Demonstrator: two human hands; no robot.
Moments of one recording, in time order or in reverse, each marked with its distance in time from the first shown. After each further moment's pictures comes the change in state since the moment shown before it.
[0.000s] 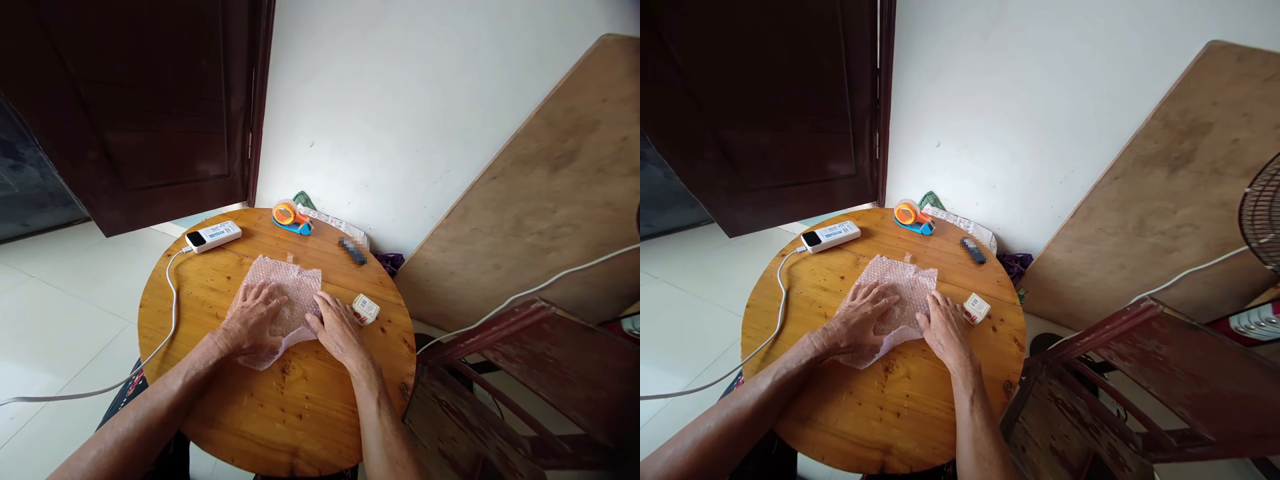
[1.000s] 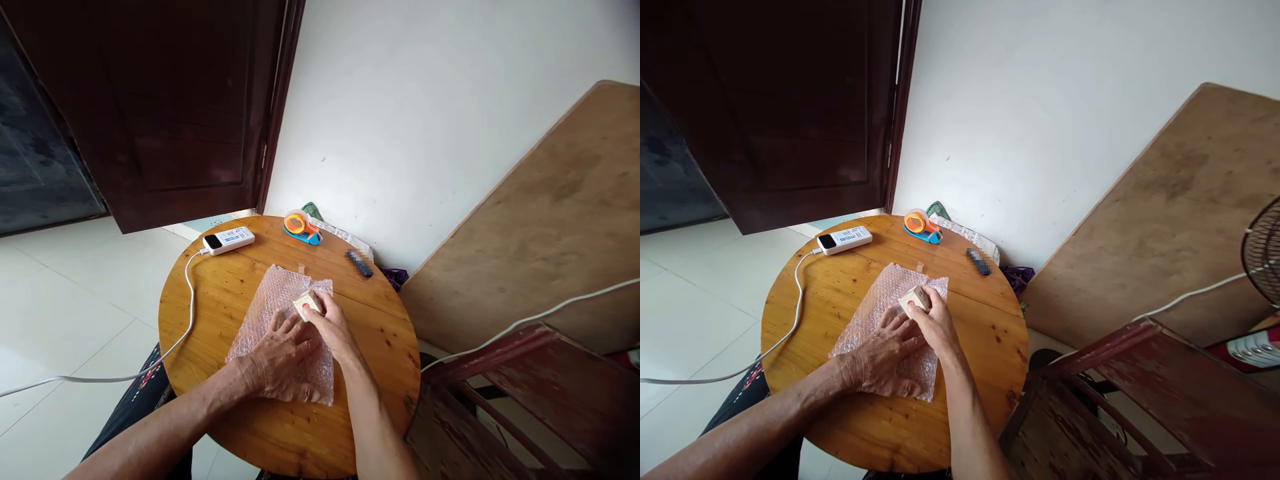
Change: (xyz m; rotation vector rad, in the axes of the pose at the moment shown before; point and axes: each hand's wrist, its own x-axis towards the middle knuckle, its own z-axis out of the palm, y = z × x) left_hand -0.017 0.041 0.009 -0.125 -0.024 0.268; right_hand 0.017 -0.033 -0.004 0.931 0.112 0.085
